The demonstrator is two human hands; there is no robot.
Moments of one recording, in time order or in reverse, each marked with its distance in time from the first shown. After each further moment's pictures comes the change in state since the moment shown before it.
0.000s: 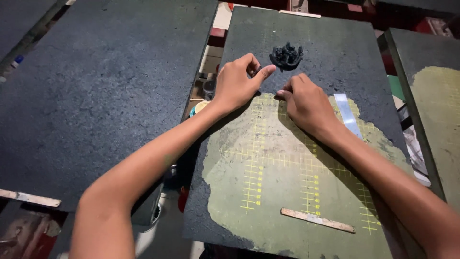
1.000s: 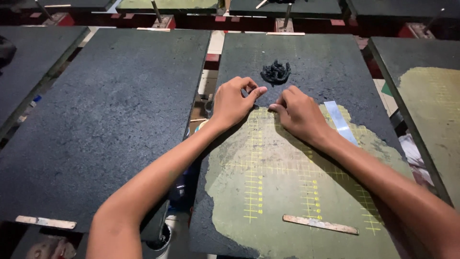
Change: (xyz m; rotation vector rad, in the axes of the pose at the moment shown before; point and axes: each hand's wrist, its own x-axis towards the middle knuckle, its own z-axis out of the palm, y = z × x) left_hand 0.003 -0.004 0.001 0.096 -0.052 0.090; right_hand -0.002 -0.002 -0.002 0.079 0.087 0.009
